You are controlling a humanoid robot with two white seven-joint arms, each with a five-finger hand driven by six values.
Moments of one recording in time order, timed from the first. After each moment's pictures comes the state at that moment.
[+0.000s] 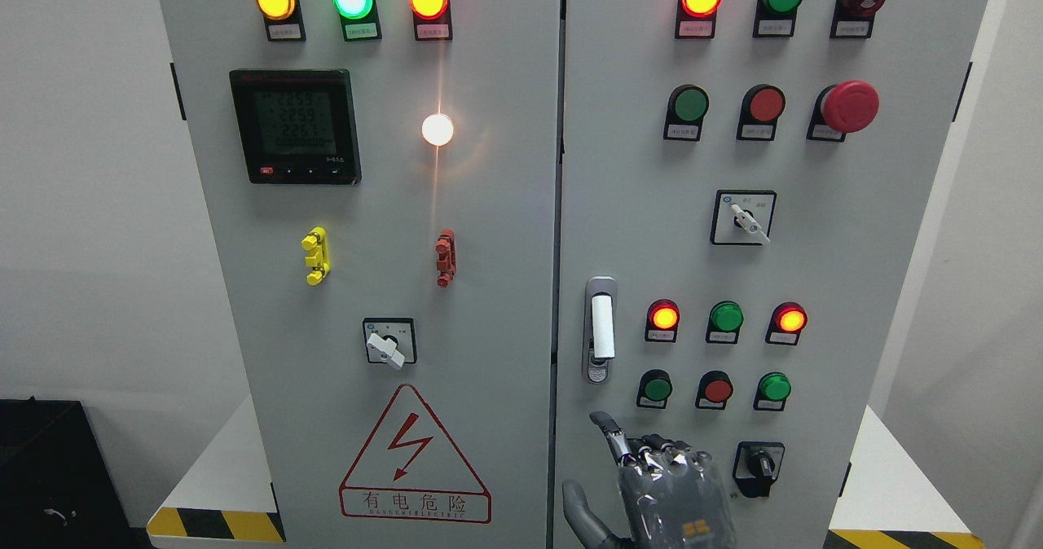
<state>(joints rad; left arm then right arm) 0.00 -0.10 -0.10 -0.07 0.07 -0.06 0.01 -0.13 0.12 0.21 -1.84 1.49 -0.06 -0.23</state>
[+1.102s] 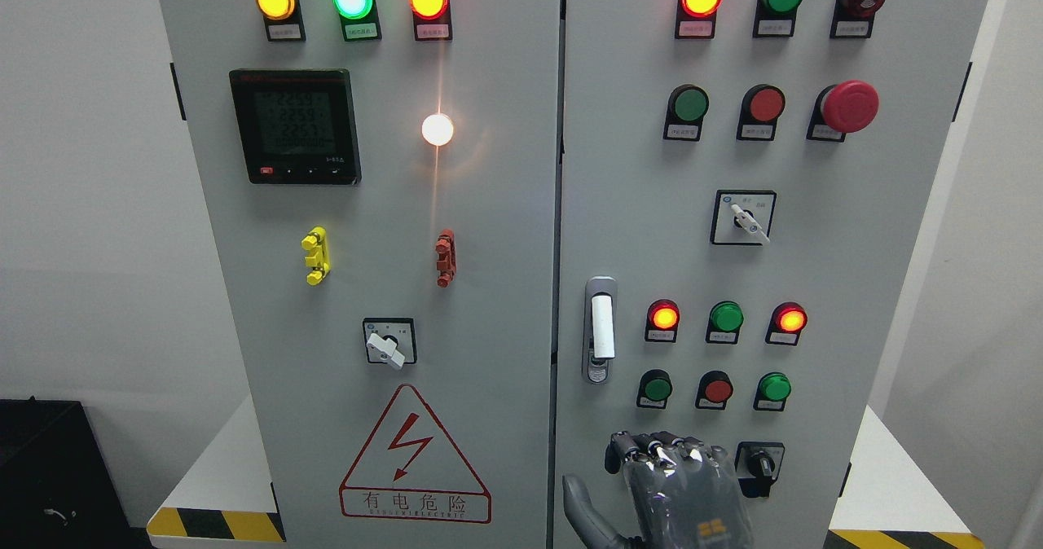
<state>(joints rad) 0.00 -0.10 -0.10 -0.07 0.07 -0.06 0.01 -0.13 0.13 0.22 -1.95 1.47 -0.06 -0.14</state>
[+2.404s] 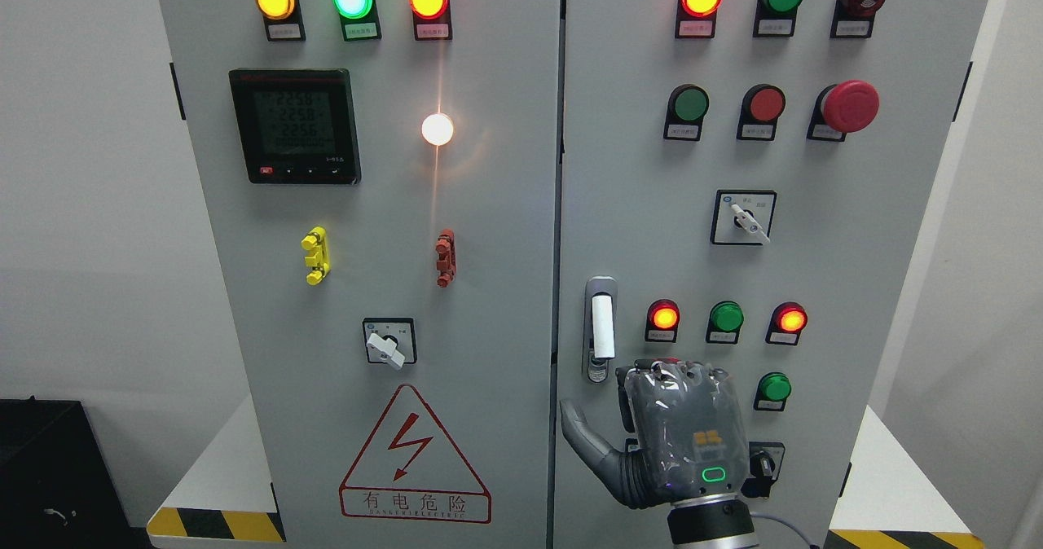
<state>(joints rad) 0.00 -0.10 -0.10 -0.07 0.07 -0.06 0.01 -0.36 0.13 0.24 -1.87 1.47 0.11 -0.03</state>
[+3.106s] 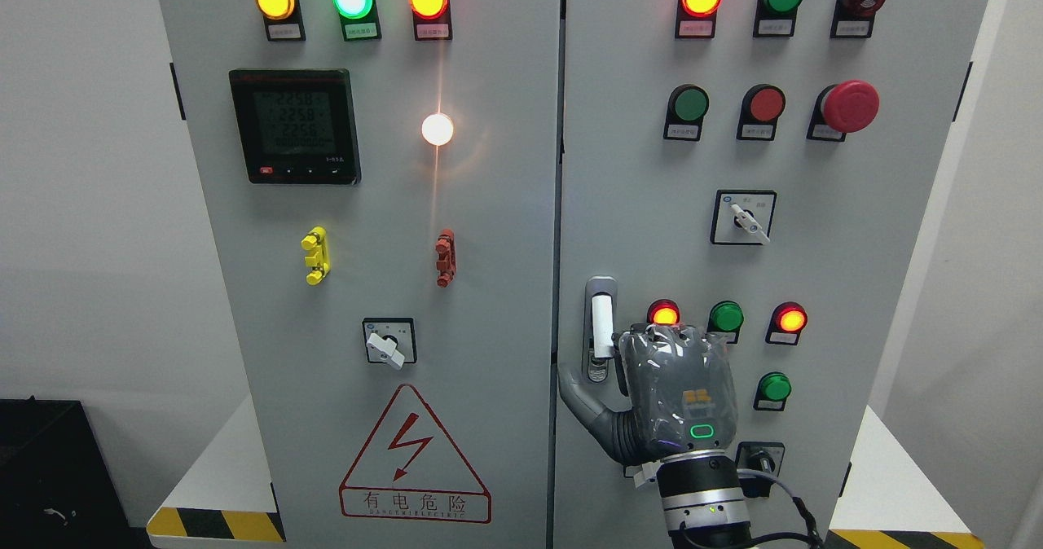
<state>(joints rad) 0.00 -0.10 -0.10 -0.07 0.07 -0.06 0.01 -0.44 0.13 0.25 -1.80 1.48 0.16 -0.03</state>
